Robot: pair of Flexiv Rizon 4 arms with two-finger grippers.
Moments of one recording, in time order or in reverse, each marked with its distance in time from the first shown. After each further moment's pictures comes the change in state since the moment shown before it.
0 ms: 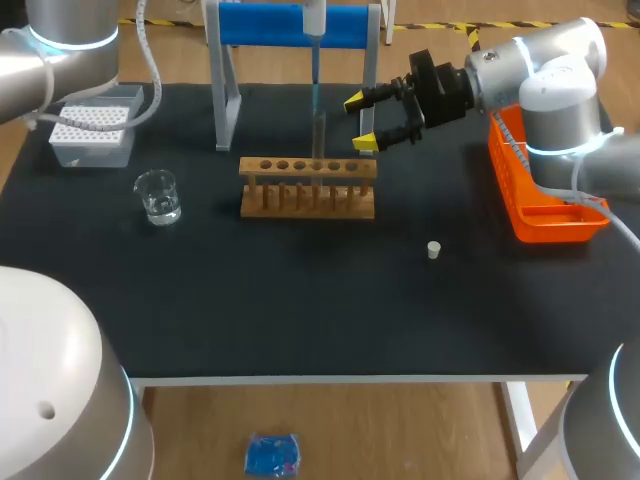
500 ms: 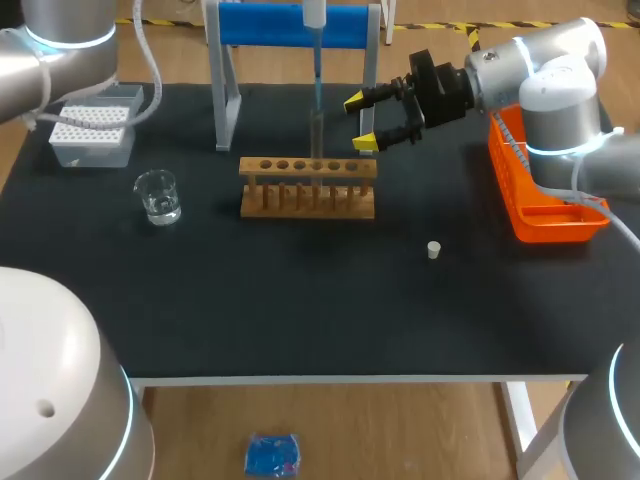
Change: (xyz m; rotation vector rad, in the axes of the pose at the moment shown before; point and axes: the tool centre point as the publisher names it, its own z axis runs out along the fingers) left arm 0.004 -0.018 -0.004 0.024 -0.007 -0.007; right arm 0.000 0.000 0.000 0.000 0.000 0.000
